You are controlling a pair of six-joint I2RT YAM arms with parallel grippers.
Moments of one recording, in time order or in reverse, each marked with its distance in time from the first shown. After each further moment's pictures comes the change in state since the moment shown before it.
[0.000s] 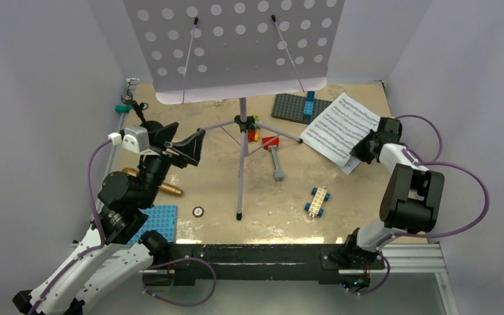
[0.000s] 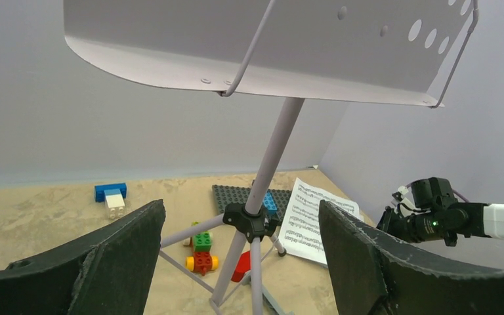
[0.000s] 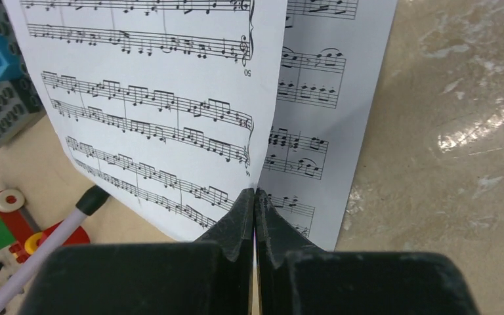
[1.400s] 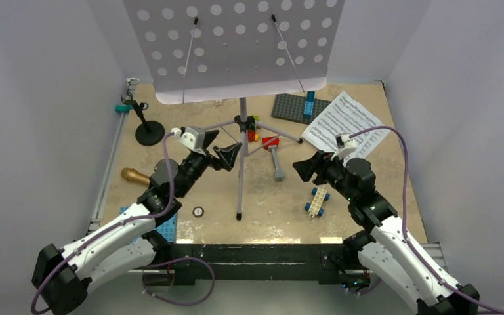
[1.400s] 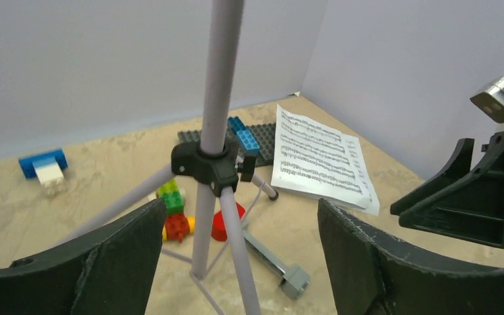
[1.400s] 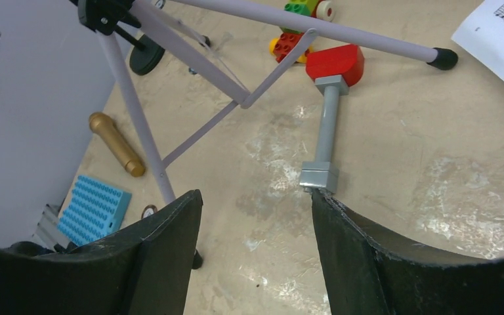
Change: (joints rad) left arm -0.023 0.240 -0.205 0.269 0.151 -0.005; right arm 0.713 -0.908 -0.391 0.125 0.036 -0.043
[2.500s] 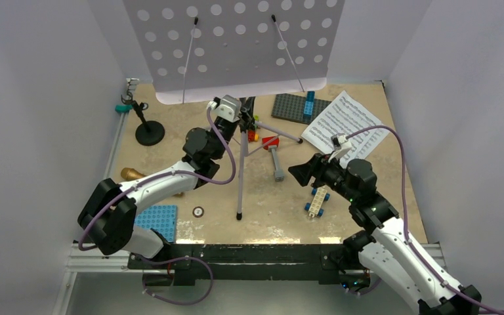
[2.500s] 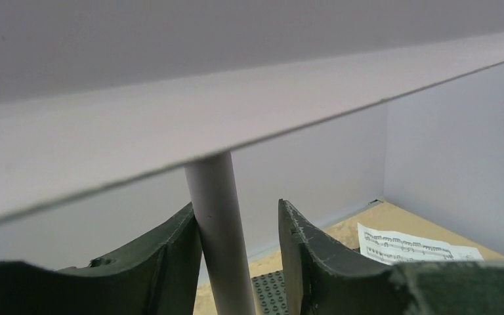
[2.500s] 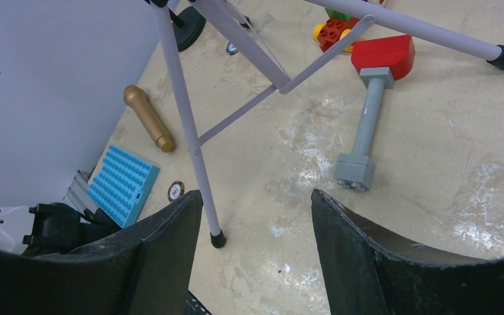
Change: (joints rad) left arm -0.023 0.662 0.347 0.692 -0.051 0.454; right arm 0.034 -0.023 0.004 0.006 -0.114 -0.002
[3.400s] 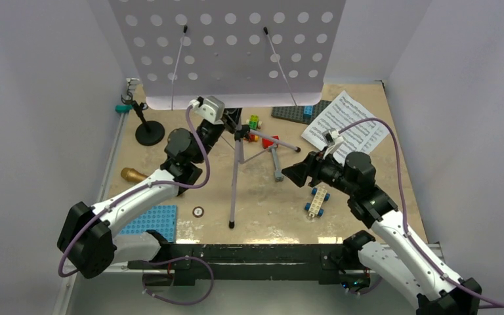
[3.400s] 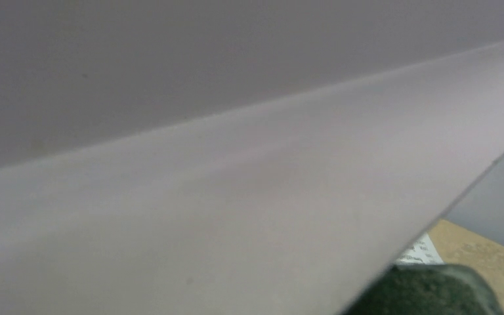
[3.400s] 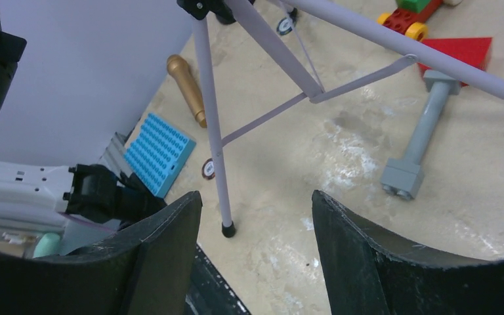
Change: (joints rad) left arm 0.064 -0.179 -0.043 -0.236 0.127 -0.112; right arm 0.000 0.053 0.075 -0.003 -0.150 -0.025
